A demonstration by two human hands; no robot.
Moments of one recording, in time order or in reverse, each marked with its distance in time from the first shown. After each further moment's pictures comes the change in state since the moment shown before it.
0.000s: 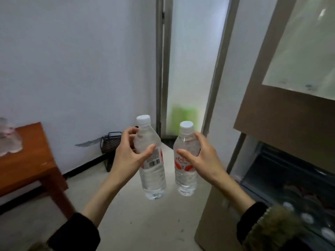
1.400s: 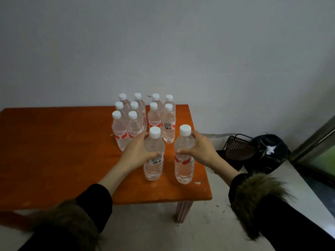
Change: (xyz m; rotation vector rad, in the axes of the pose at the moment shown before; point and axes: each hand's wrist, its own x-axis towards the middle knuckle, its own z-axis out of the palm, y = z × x) left_hand 0.208 -0.377 -0.598 0.597 0.252 -0.613; right_hand 0.292 -0.234 0.737 -0.108 -0.750 -0.183
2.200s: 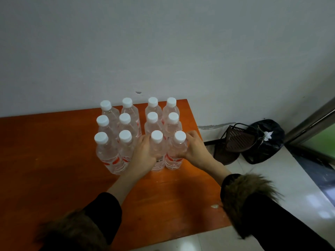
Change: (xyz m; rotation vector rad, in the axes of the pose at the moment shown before) left_hand 0.149 -0.044 0.029 -0.105 -0.103 0.026; right_hand 0.141 0.014 0.059 -0.046 -0.046 -0.032
